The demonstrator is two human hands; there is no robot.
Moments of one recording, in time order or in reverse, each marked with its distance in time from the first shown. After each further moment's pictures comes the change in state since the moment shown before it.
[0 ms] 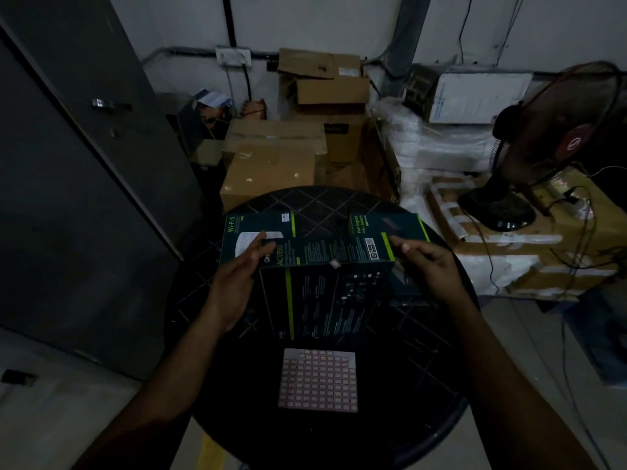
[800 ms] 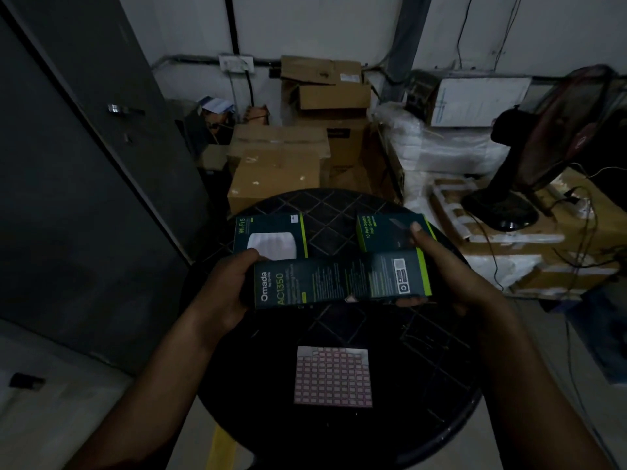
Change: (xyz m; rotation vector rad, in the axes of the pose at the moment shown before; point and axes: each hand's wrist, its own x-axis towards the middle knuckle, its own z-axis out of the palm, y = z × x) left_hand -0.024 0.046 -0.021 -0.211 0.059 -0.396; right_hand -0.049 -0.081 0.047 -0.064 -0.109 0.454
